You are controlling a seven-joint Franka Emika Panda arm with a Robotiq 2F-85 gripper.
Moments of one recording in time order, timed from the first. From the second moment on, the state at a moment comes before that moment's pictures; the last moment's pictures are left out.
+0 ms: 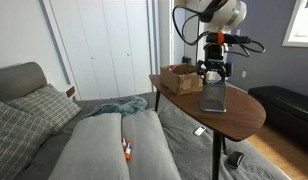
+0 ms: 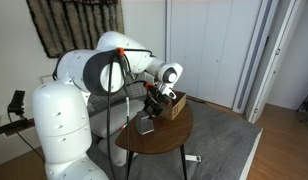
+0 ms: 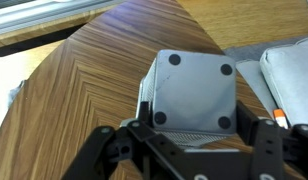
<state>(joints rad) 0.00 0.11 -0.02 -1.93 0.29 1.51 0.29</state>
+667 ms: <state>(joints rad) -0.02 0.02 -0.04 -1.95 0.30 1.55 0.30</state>
